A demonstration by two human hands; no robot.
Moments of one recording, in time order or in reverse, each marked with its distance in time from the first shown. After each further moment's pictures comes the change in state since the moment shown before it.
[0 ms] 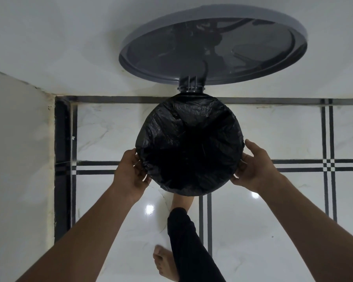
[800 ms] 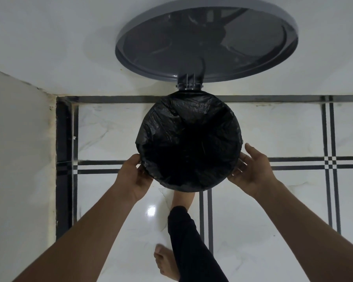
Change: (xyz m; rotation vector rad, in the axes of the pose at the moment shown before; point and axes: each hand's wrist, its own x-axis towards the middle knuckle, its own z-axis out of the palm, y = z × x) left_hand 0.005 -0.015 -0.004 -0.113 -0.064 -0.028; right_hand 0.004 0.021 -0.013 0.133 -0.053 -0.076
